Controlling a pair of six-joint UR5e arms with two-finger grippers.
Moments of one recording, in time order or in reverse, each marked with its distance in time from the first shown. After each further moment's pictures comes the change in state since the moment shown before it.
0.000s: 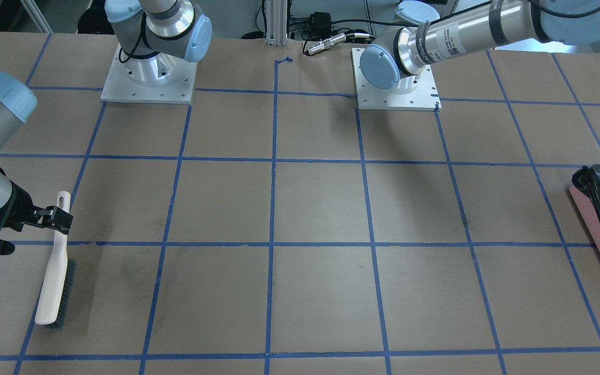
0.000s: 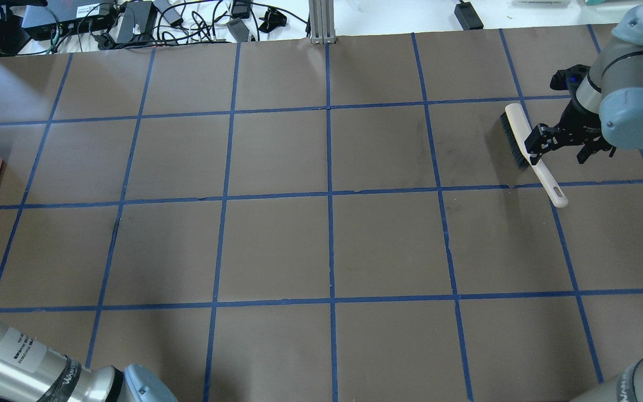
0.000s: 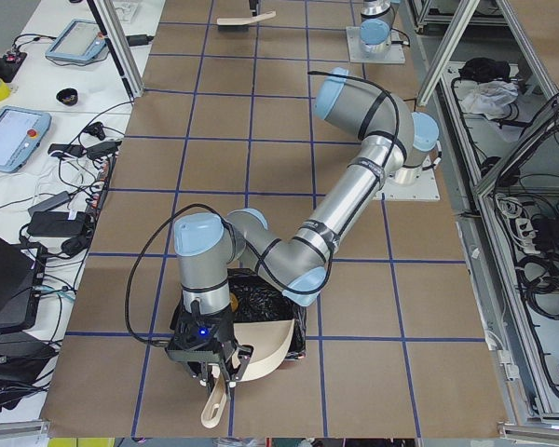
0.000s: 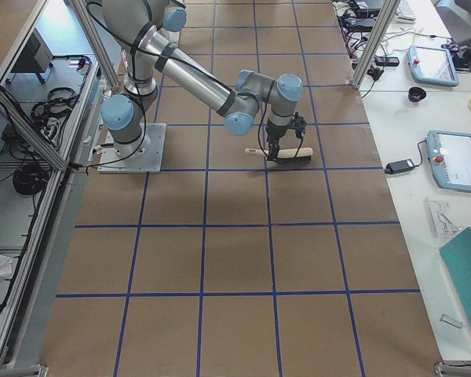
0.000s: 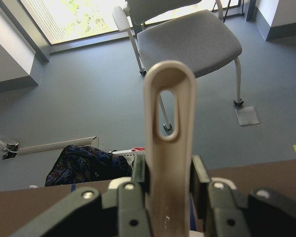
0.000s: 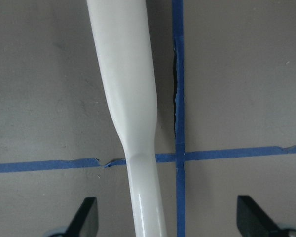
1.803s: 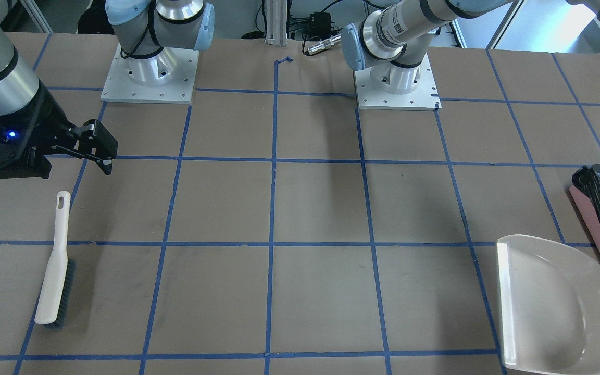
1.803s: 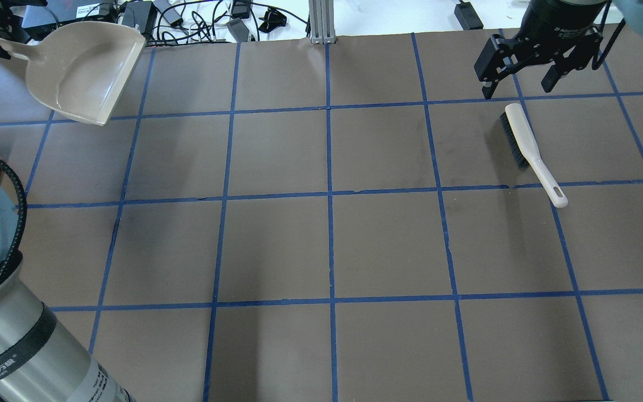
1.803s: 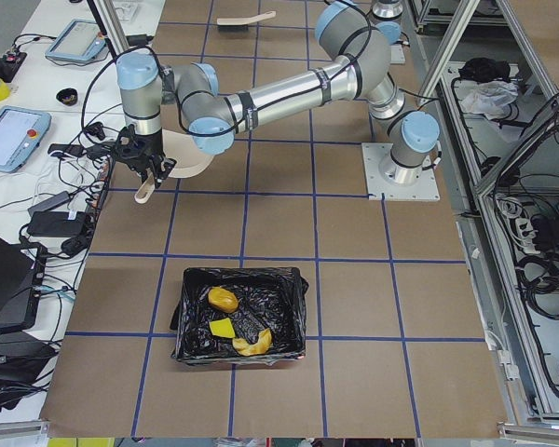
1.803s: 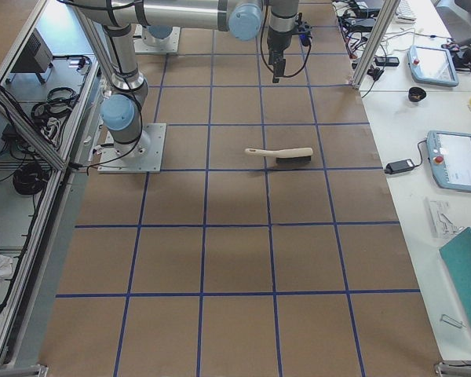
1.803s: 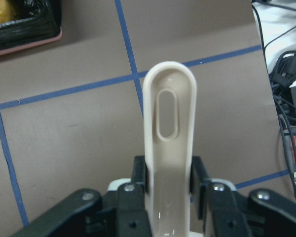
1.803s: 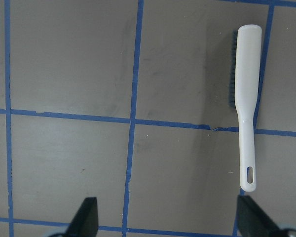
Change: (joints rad) left arm -0.523 0.128 -0.152 -0.337 -0.338 -0.580; right arm 0.263 -0.175 -0.336 0.489 0.071 0.128
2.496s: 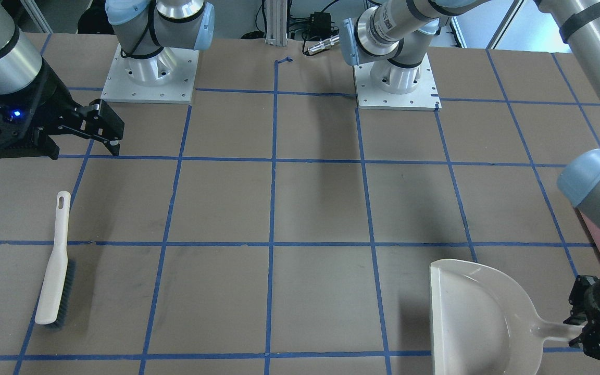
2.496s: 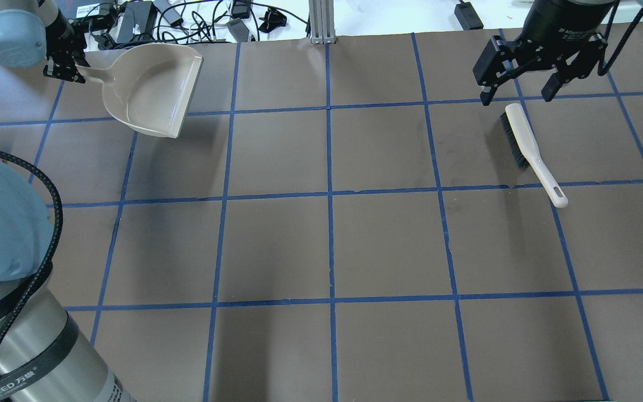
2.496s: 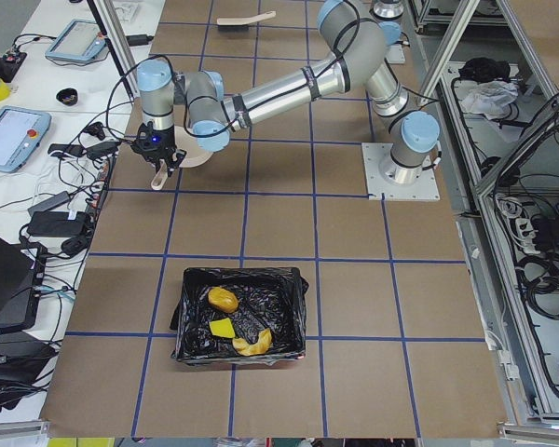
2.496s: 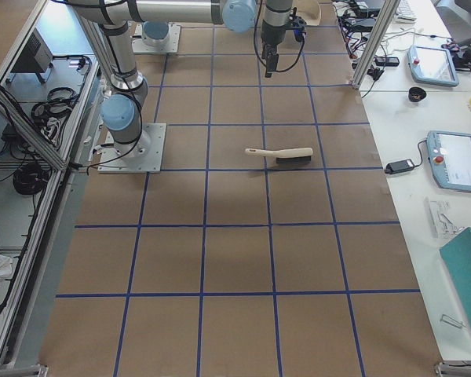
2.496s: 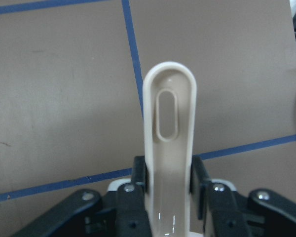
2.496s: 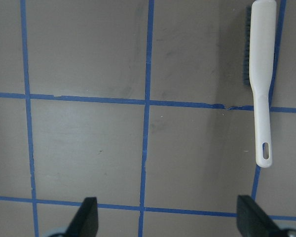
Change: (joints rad) left arm -0.113 -0.013 -0.173 0.172 0.019 -0.222; right arm 0.003 -0.031 -0.006 0.080 0.042 0.040
